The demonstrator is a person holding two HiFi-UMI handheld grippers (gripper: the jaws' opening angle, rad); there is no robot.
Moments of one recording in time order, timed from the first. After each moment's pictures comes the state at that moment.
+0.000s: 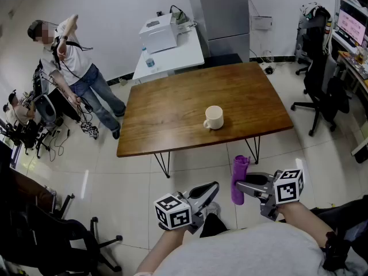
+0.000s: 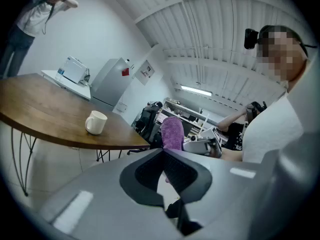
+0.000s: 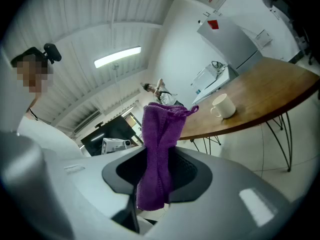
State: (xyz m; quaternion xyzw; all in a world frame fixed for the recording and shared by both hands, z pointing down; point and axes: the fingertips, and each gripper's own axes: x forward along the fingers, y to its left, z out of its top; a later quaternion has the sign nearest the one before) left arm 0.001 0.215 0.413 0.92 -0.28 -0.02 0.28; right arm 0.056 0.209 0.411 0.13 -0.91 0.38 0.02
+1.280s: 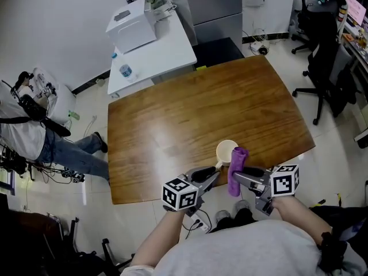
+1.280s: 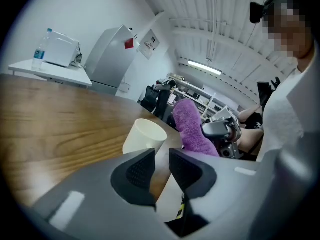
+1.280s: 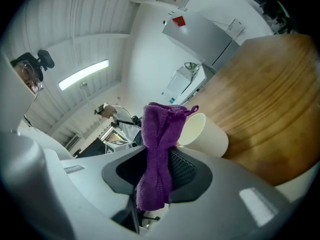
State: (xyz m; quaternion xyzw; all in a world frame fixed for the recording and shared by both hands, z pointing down) left arm -0.078 -0.105 0.514 0.92 -0.23 0.13 0.29; right arm -0.028 -0.086 0.473 0.21 -0.86 0.47 -0.02
